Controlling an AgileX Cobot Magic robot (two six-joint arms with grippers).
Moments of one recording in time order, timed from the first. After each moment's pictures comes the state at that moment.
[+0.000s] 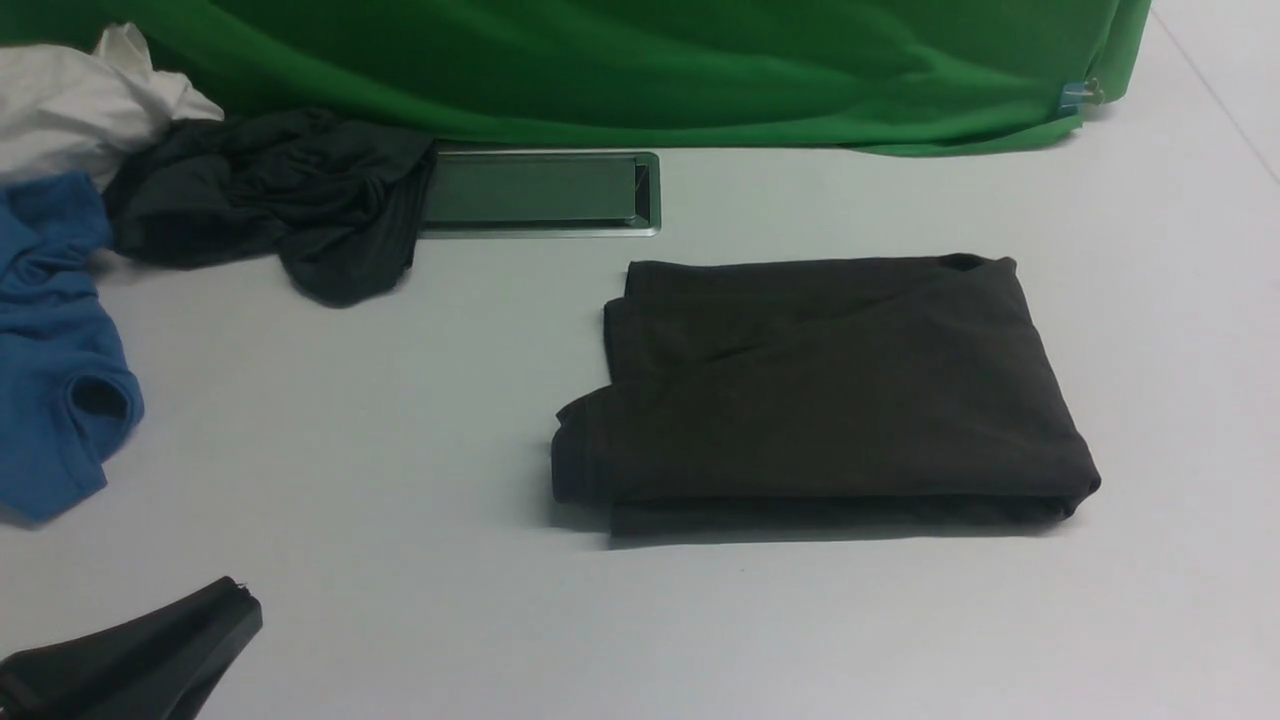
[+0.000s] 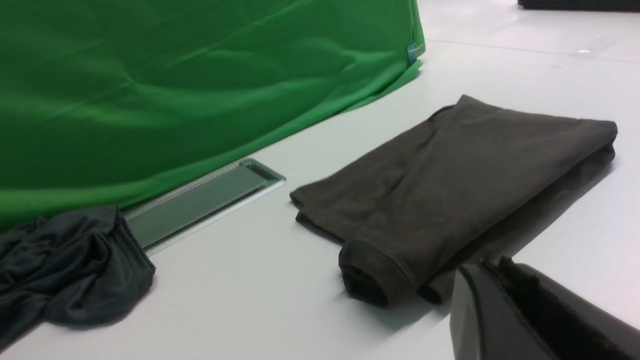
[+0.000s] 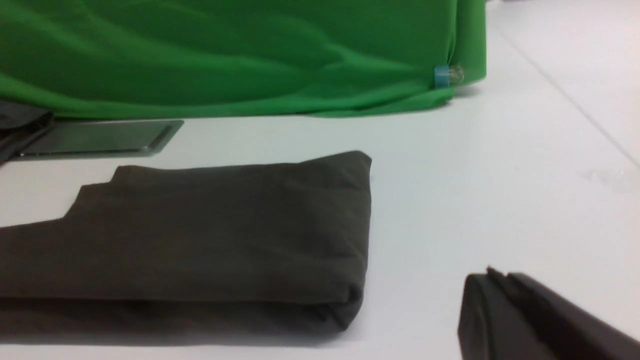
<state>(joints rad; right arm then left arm) 0.06 0.00 0.01 0.02 0.24 0.05 -0.42 0.11 -0.16 -0.39 0.28 0.63</state>
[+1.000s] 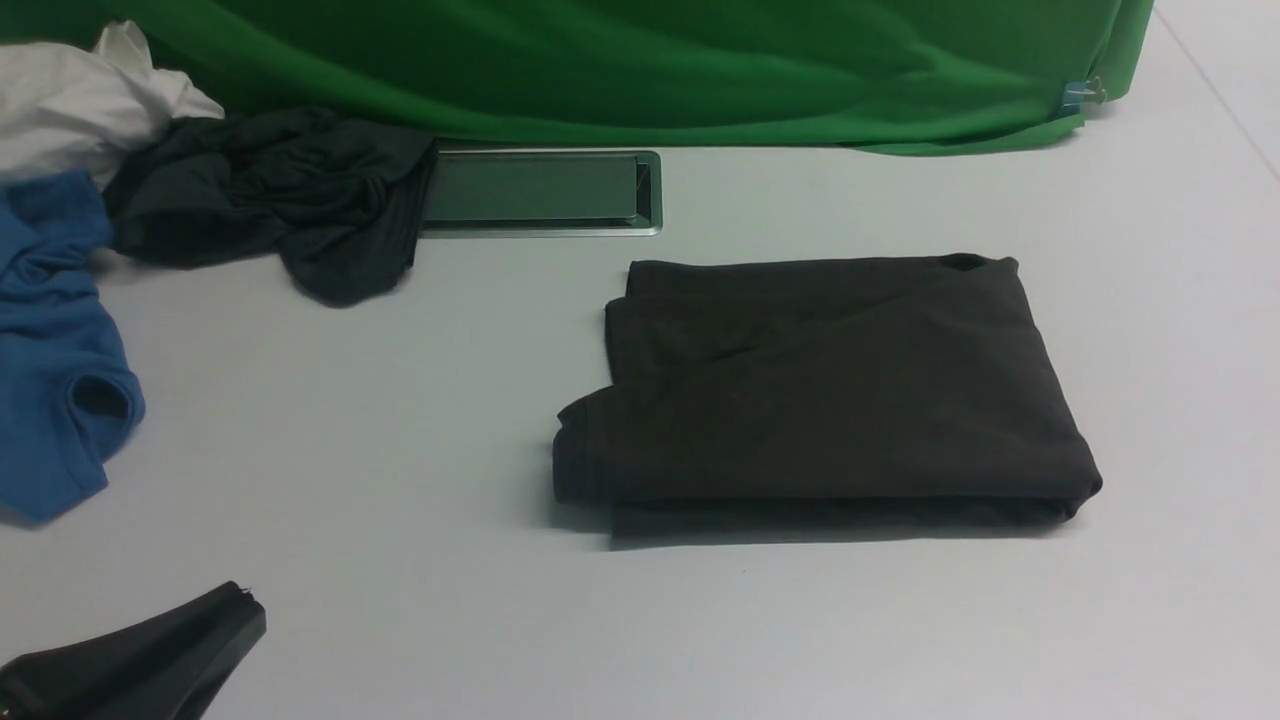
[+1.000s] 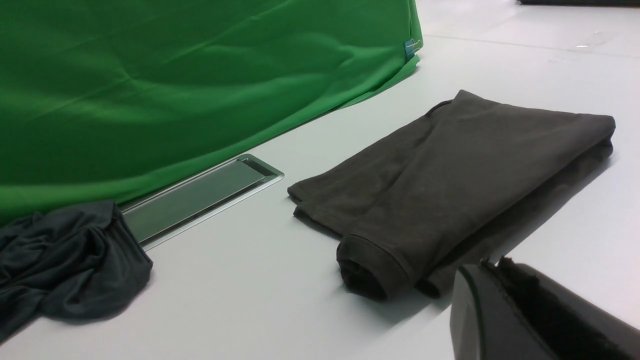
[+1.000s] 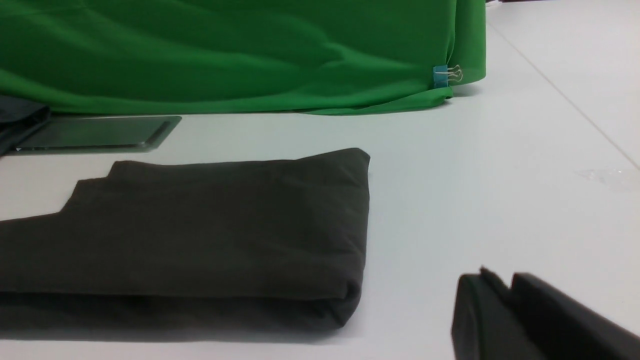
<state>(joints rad) 0.06 0.00 0.01 0.02 0.25 0.04 -0.42 0.11 -0.16 -0.39 0.29 0.63</state>
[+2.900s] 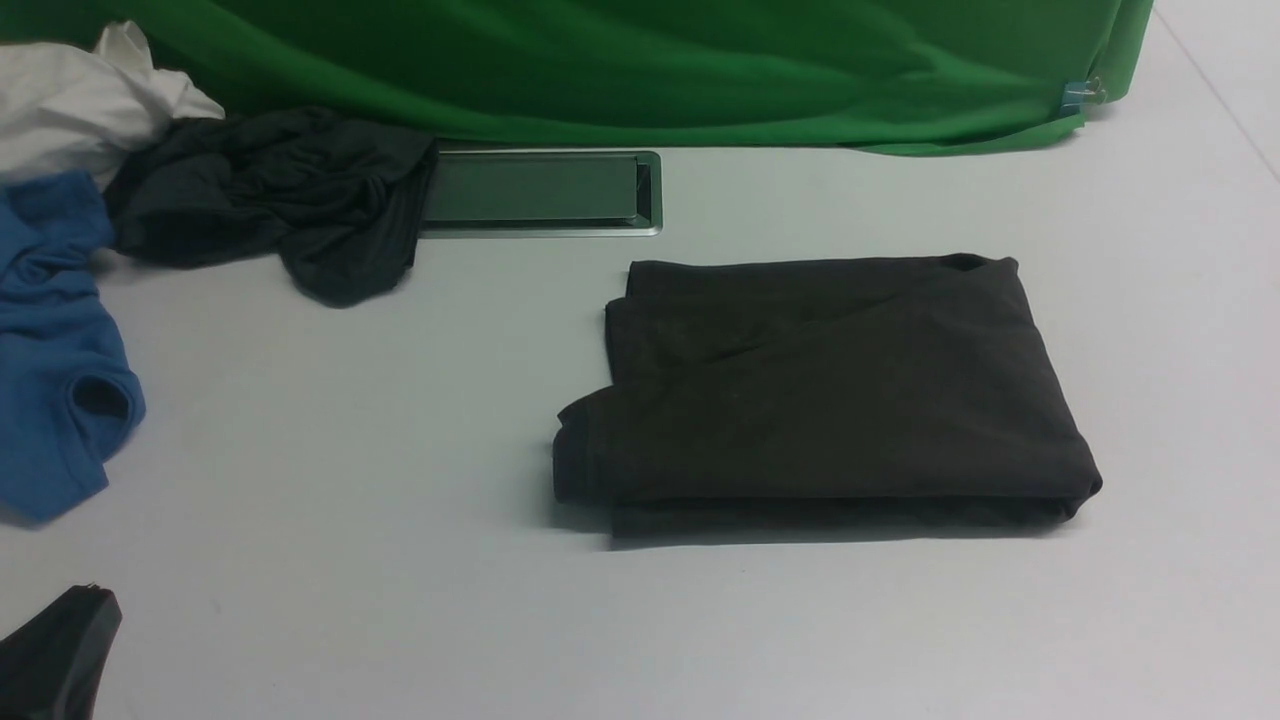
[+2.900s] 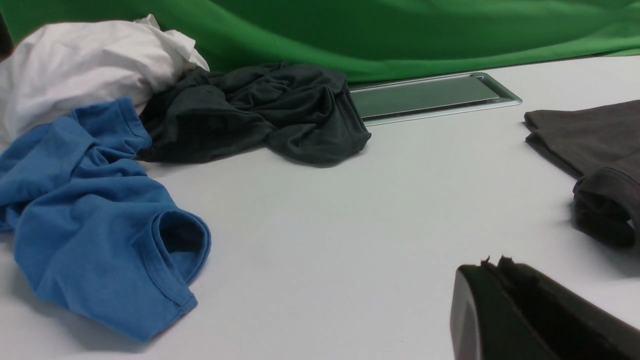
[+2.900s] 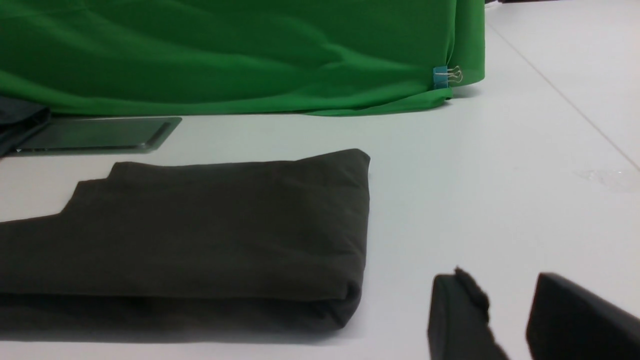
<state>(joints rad) 0.06 0.00 0.01 0.02 0.25 0.05 -0.01 0.00 0.01 -0.16 0.25 0.28</state>
